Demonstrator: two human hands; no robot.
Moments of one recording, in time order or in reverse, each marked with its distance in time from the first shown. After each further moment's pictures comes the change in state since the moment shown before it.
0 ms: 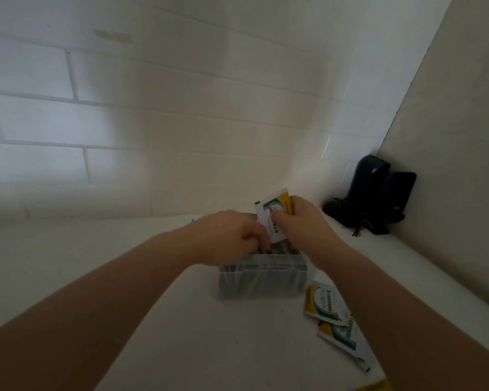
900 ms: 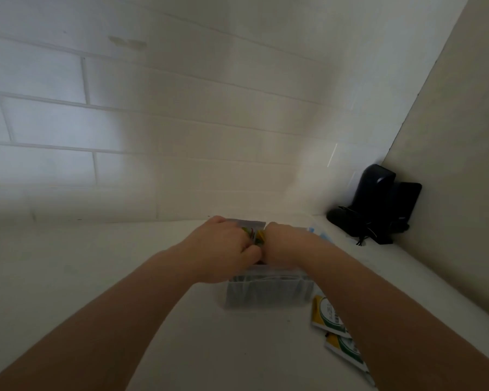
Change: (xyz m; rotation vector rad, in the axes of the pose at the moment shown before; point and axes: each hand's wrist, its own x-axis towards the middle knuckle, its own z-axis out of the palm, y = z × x) left_hand -0.001 -0.023 0.014 0.282 0.186 0.098; right_hand 0.002 -0.032 0.025 -0.843 -0.525 -0.045
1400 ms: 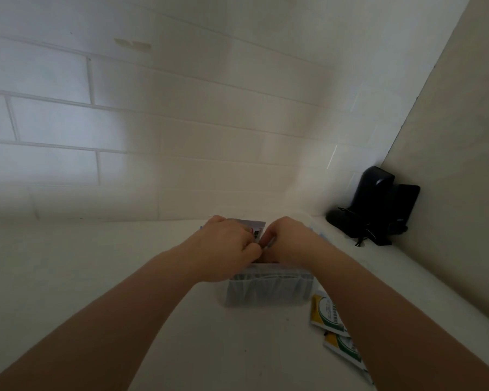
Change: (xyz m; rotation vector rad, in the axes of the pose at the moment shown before) left_hand -0.002 0.000 0.000 -0.087 0.037 -0.010; right_hand -0.003 0.008 0.004 0.290 0.156 0.063
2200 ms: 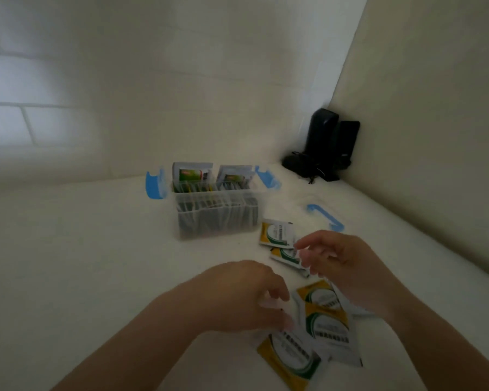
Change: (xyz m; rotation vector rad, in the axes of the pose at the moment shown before) left_hand -0.062 0.130 0.045 -0.291 -0.456 0.143; right_hand -0.174 0.119 0.021 0.468 0.236 -0.106
